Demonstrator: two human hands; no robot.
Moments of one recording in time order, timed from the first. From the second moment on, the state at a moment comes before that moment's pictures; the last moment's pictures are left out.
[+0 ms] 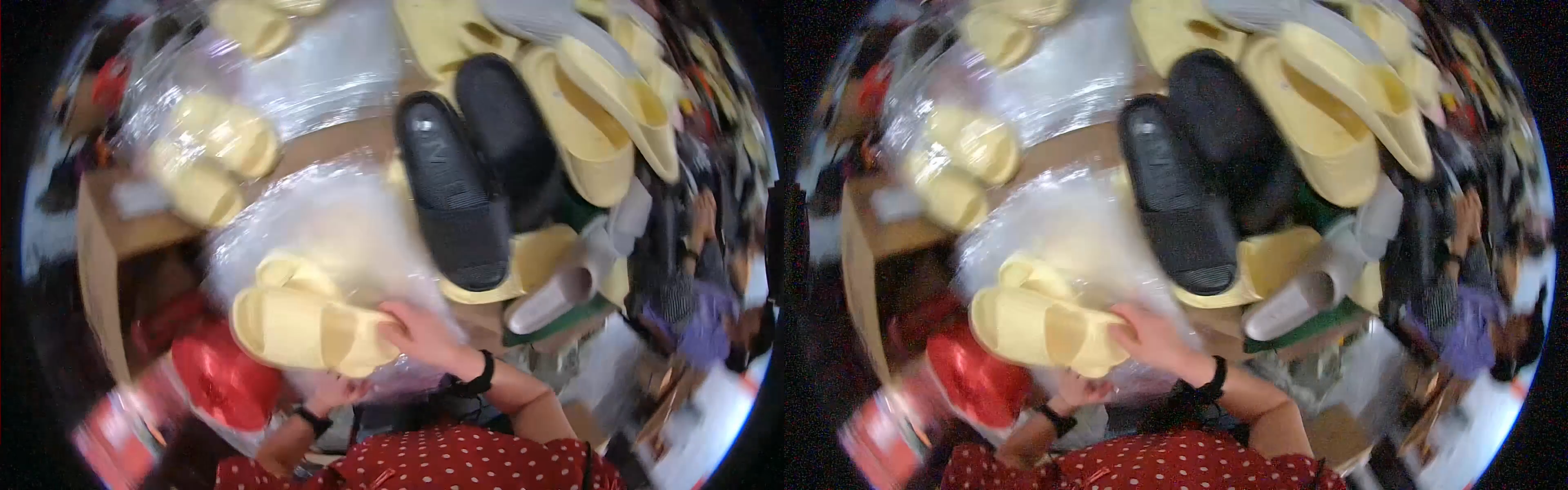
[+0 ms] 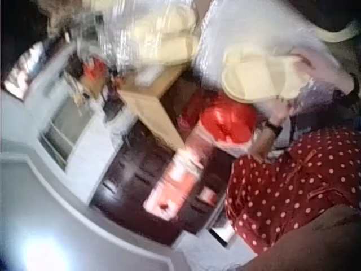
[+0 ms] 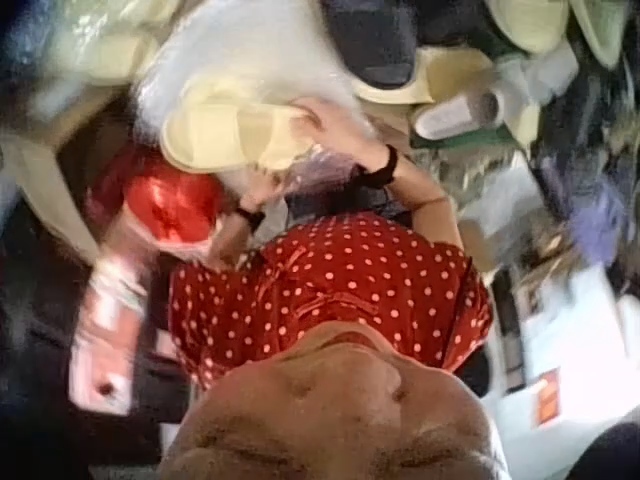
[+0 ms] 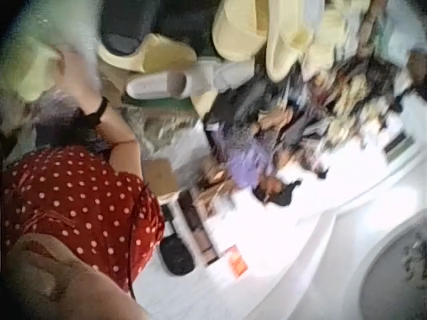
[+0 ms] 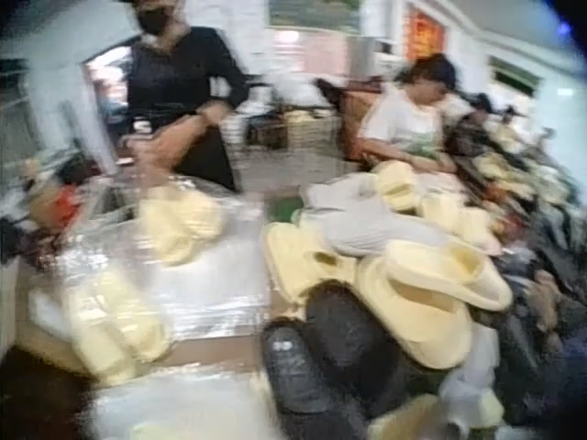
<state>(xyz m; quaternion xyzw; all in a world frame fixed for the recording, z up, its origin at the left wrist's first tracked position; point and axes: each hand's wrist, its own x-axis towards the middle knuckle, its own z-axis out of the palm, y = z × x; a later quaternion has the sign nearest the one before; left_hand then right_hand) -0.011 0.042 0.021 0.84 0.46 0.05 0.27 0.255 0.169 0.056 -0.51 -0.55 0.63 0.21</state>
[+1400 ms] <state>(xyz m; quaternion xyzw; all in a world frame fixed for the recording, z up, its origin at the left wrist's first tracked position) 0.188 -0.681 0.169 -0.41 0.91 0.09 0.02 0.268 0.240 0.019 -0.53 -0.58 0.62 -0.05</state>
